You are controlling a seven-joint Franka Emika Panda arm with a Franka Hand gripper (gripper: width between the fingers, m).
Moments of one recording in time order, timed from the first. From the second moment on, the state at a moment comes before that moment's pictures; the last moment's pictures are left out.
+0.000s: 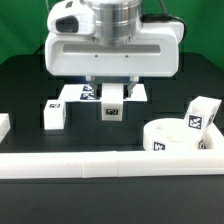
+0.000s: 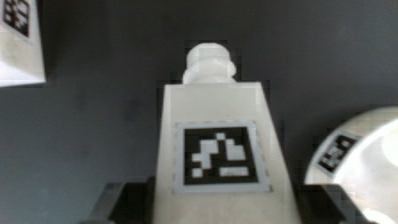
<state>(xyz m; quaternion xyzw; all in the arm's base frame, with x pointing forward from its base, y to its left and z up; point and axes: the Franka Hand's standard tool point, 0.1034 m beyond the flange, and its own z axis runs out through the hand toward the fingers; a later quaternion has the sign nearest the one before) 0.559 -0.002 0.095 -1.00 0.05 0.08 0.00</state>
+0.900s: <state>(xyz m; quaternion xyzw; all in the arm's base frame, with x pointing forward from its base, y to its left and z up) 0.592 0.037 0.132 -0.98 0.03 -0.20 0.01</state>
